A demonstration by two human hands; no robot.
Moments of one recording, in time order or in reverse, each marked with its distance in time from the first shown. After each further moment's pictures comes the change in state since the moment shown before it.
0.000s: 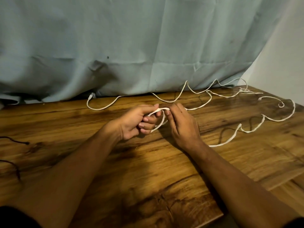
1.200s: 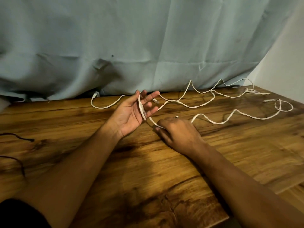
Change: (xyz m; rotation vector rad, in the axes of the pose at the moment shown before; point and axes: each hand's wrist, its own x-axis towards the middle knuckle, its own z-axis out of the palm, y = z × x) left_hand -0.001 0.001 -0.019 -0.519 0.137 0.316; right_hand 0.000 -0.013 0.001 -0.240 -0.331 -0.249
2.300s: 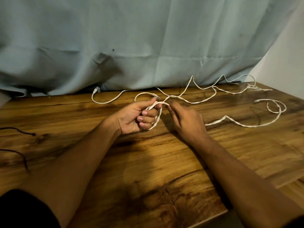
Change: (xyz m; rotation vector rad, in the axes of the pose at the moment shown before) left_hand -0.003 -0.005 -0.009 0.244 -0.230 -0.408; right_hand 0.001 0.014 0.001 0.100 0.214 0.238
